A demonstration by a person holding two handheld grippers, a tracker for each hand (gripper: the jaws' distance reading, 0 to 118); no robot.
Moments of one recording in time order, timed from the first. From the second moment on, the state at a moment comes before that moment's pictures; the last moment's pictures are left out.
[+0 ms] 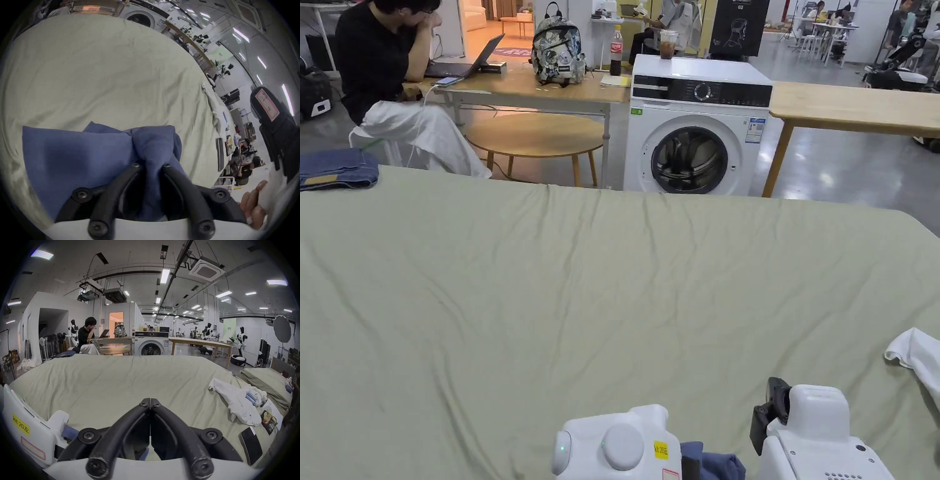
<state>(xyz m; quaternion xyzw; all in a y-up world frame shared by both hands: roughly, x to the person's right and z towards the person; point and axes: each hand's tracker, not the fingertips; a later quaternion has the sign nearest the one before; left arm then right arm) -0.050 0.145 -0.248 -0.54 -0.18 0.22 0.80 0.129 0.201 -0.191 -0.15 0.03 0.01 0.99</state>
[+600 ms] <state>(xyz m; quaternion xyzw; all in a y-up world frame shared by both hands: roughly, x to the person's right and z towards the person) -0.073 0.139 -0.256 -0.53 -0.26 0.31 0.74 0.132 0.200 -0.190 -0.15 0.03 0.01 0.99</state>
